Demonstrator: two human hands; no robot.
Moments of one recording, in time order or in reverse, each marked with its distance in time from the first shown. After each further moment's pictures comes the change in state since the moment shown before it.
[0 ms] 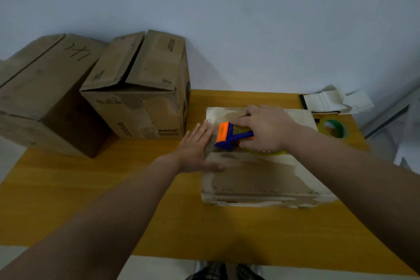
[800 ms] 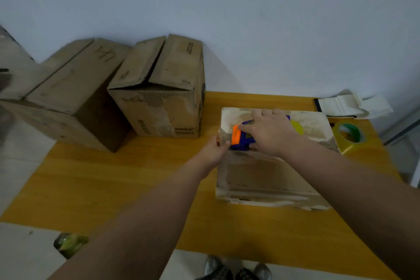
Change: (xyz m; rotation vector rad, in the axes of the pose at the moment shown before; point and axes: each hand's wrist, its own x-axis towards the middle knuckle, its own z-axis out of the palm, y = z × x) left_hand -0.023 0.046 0.002 -1.040 0.197 -0.371; right_hand 0.001 -0.038 0.000 -0.237 -0.020 0.027
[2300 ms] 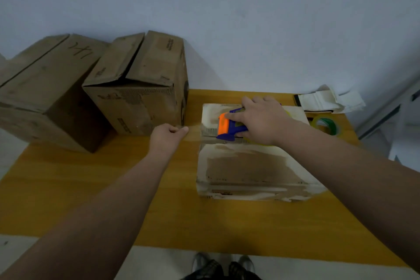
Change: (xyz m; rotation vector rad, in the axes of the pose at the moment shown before) left_hand 0.000 -0.002 -0.045 0.301 0.514 0.083; right_hand -0.020 0.031 -0.005 0.065 0.110 -0.028
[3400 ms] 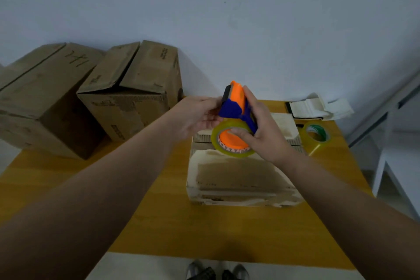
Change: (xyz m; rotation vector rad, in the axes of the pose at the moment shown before) left_hand -0.036 0.131 -0.011 -0.528 -0.606 0.016; right_hand -0.034 -0.001 0.034 1.184 0.520 0.134
